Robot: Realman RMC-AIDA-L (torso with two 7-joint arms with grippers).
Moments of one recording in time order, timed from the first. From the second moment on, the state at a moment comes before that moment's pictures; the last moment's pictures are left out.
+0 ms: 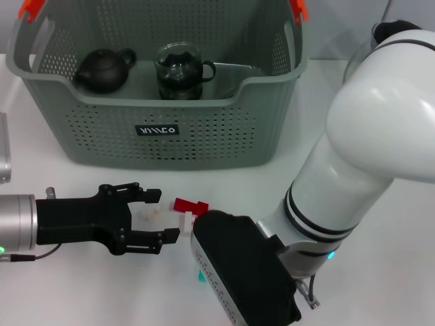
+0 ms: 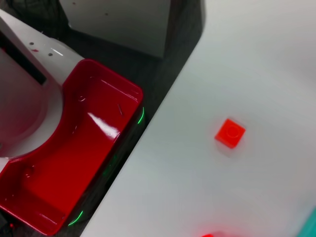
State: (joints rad) left arm -0.41 -2.16 0.61 0.83 2.19 1.65 -1.33; right arm 0.85 2.11 -2.10 -1.25 -2.34 -1.47 1.99
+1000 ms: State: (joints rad) left arm -0.40 -2.16 0.60 0.83 2.19 1.64 -1.34; right arm 0.86 2.11 -2.16 -1.25 -2.36 -1.43 1.98
